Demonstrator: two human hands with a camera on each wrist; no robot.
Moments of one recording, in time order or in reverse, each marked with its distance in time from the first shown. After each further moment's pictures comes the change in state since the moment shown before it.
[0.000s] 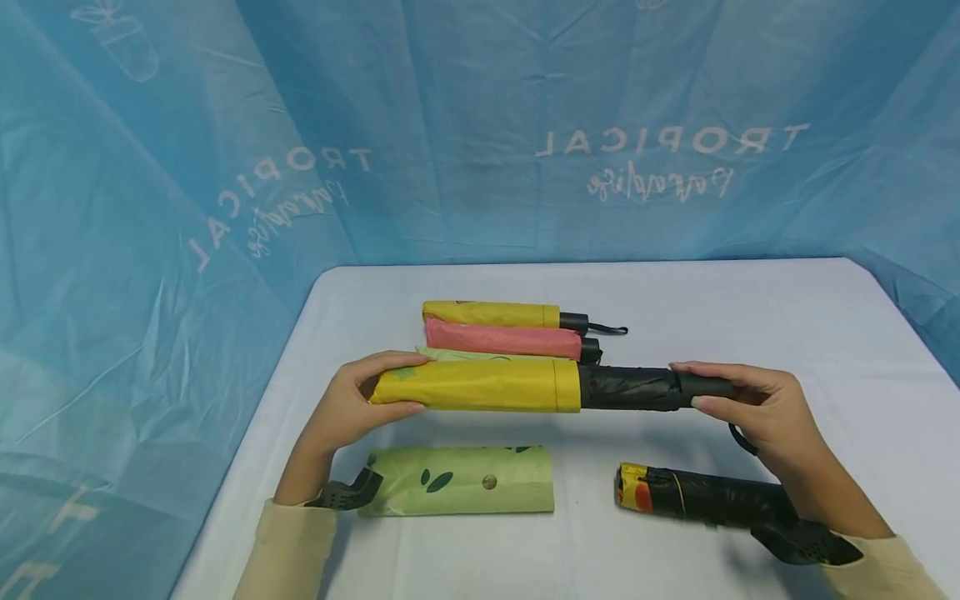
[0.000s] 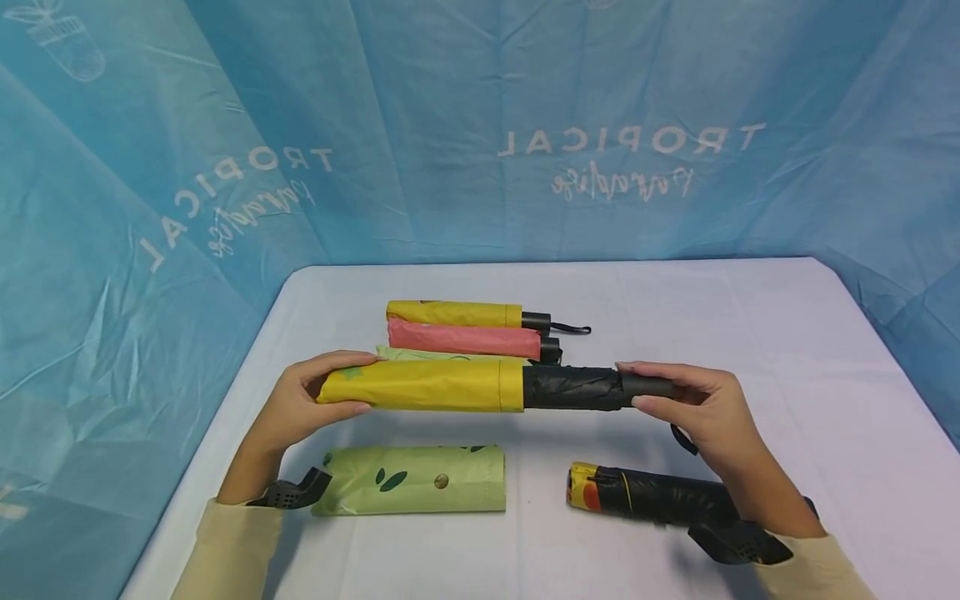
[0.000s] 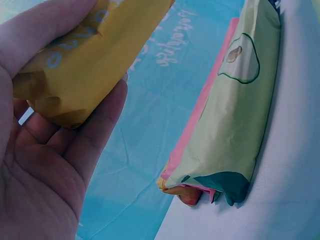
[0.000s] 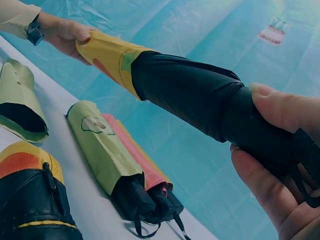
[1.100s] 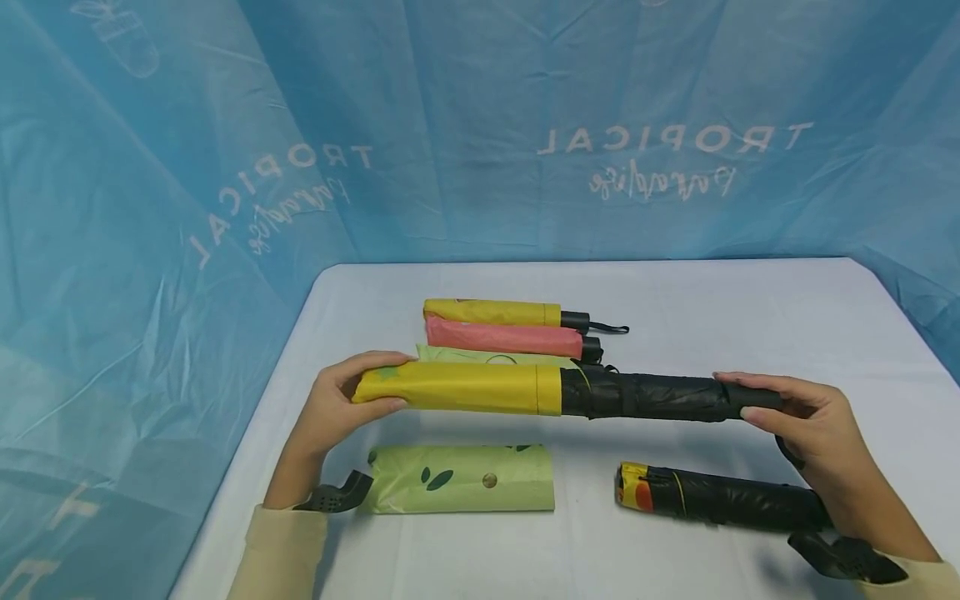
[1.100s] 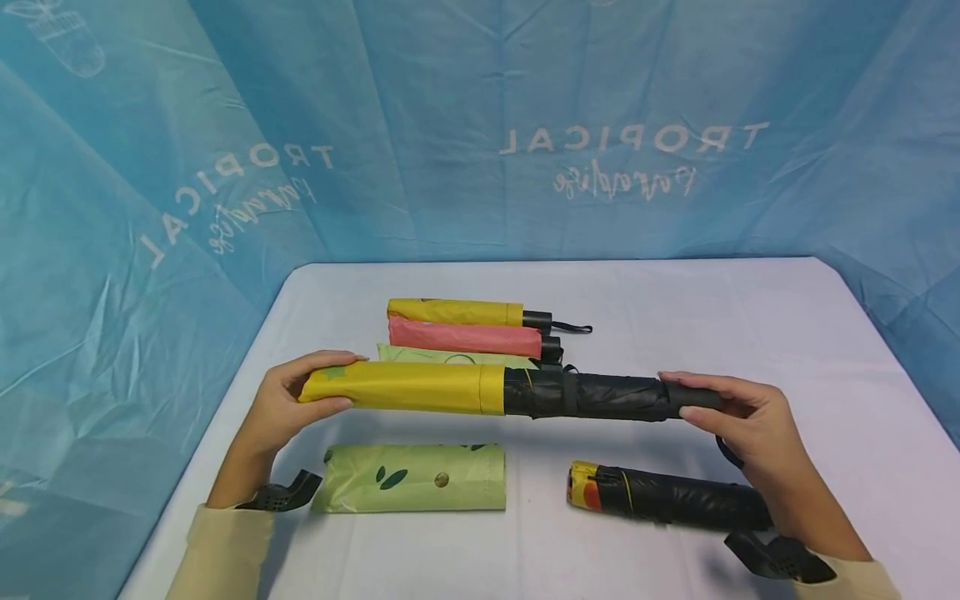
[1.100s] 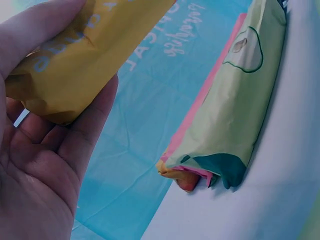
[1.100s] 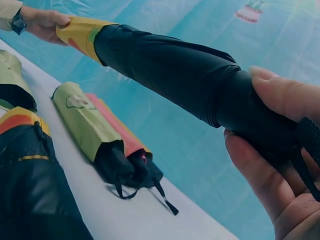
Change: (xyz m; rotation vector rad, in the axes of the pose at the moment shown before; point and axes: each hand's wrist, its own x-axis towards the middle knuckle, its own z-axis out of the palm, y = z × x) left_hand -0.014 -0.012 -0.011 -0.049 0.075 0.101; right_hand -0.022 0.016 -0.039 0.219 -0.029 -0.124
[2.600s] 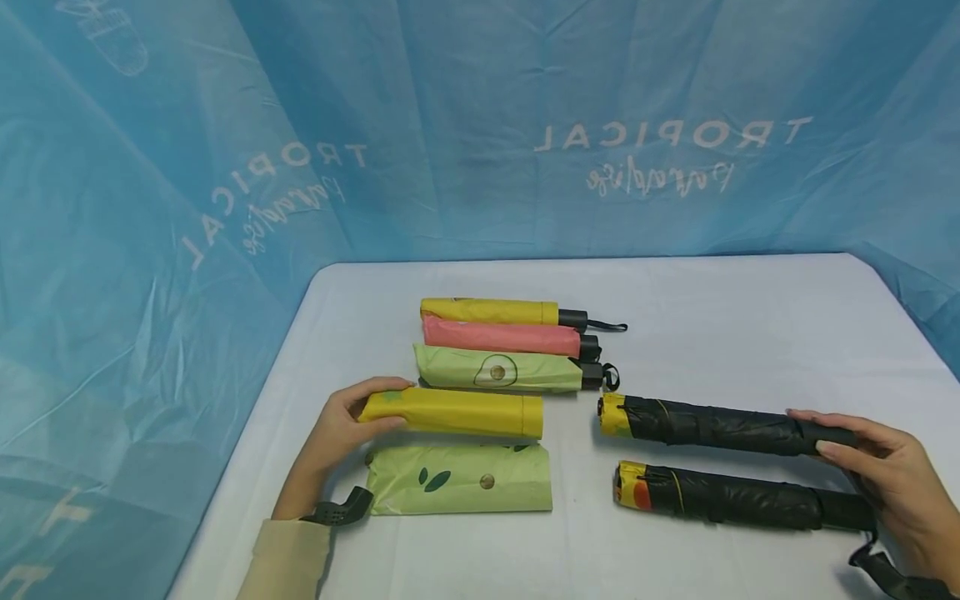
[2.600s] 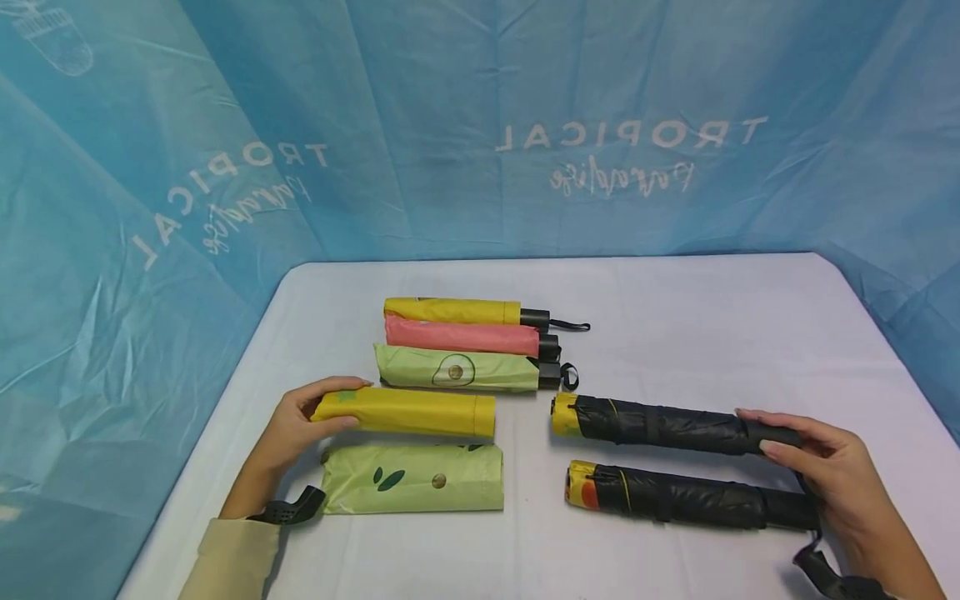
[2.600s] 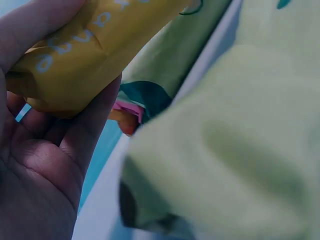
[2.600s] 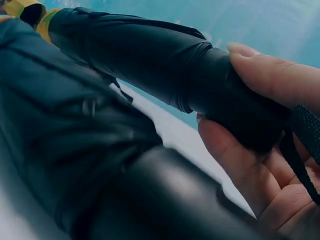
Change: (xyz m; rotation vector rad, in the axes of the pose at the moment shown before) left_hand -0.029 -0.049 -0.001 0.041 0.007 -0.185; right_hand -0.073 0.014 -0.079 -0.142 0.162 0.269
